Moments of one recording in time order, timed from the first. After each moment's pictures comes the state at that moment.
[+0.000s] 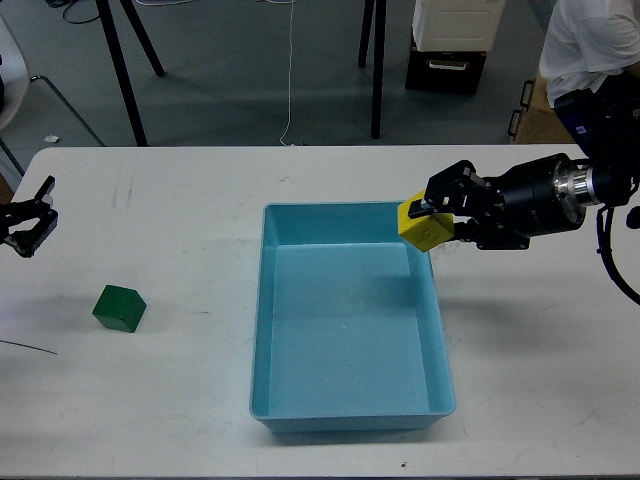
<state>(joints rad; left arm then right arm) -0.07 0.66 -1.32 -1.41 -0.45 -0.26 0.06 1.22 -0.72 0.13 1.47 -0.34 0.49 -0.42</state>
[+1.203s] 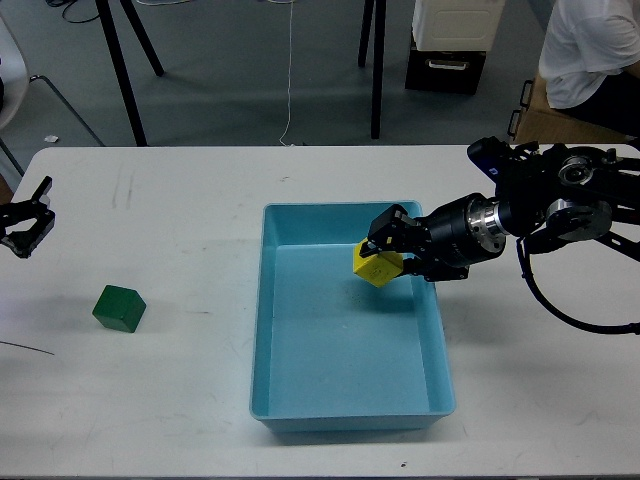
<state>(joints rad) -0.07 0.67 -1.32 -1.41 -0.45 -0.26 0.06 1.19 -0.50 0.07 1.28 -0.35 0.44 -0.42</state>
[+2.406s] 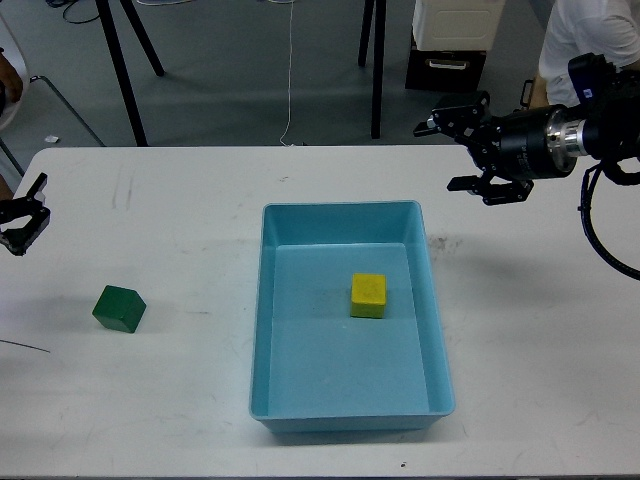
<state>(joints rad) -0.07 0.68 -1.33 -1.41 -0.45 -0.26 0.06 1.18 -0.86 0.35 1.21 -0.15 0.42 -0.41</state>
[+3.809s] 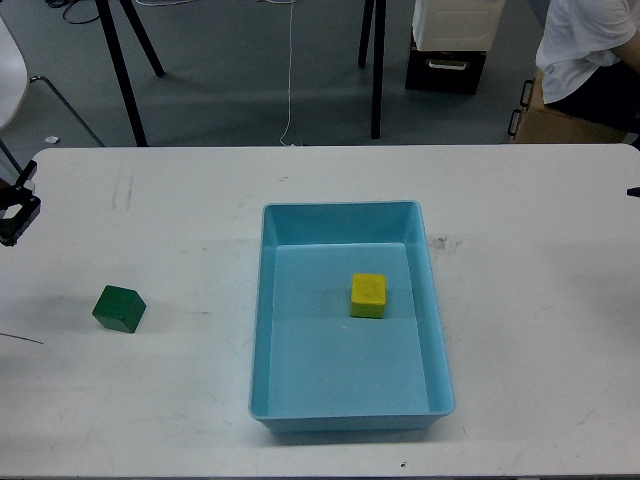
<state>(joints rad) -0.06 0.69 -1.35 -1.43 -0.45 -0.29 0.06 0.99 -1.24 0.30 1.44 0.41 0.15 -0.33</state>
